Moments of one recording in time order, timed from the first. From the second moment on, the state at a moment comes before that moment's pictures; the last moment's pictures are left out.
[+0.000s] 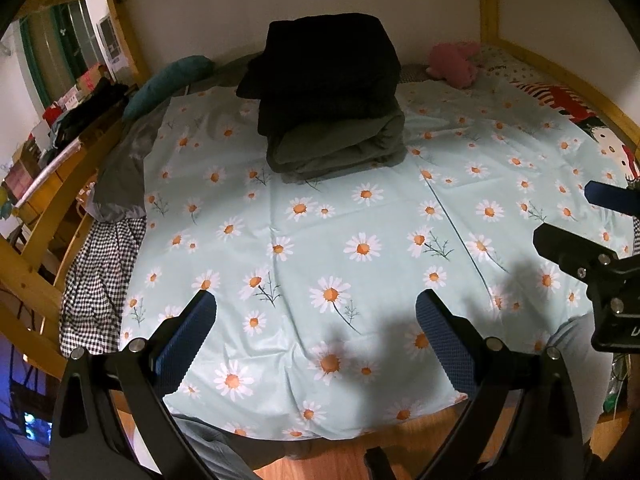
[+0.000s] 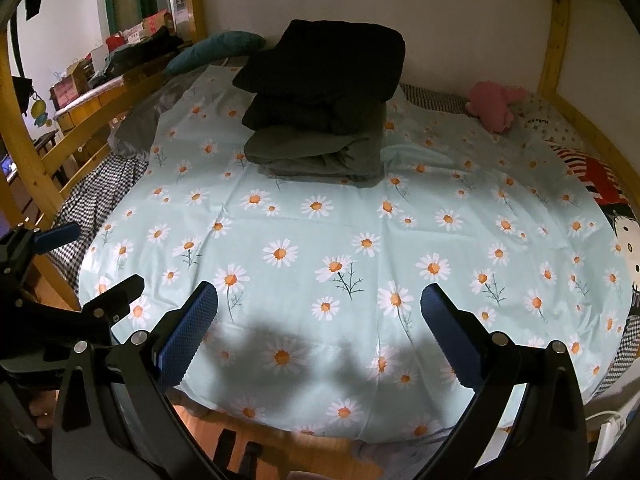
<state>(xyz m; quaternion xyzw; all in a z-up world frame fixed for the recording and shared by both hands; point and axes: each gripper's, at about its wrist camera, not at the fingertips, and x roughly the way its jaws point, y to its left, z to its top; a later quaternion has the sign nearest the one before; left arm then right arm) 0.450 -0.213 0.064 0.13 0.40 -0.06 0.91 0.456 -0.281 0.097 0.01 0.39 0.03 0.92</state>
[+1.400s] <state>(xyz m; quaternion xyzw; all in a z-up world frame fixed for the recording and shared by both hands) 0.451 -0.212 0.064 0.13 0.38 -0.05 0.91 0.452 -0.289 0.090 0.06 0.39 0.06 0.92</state>
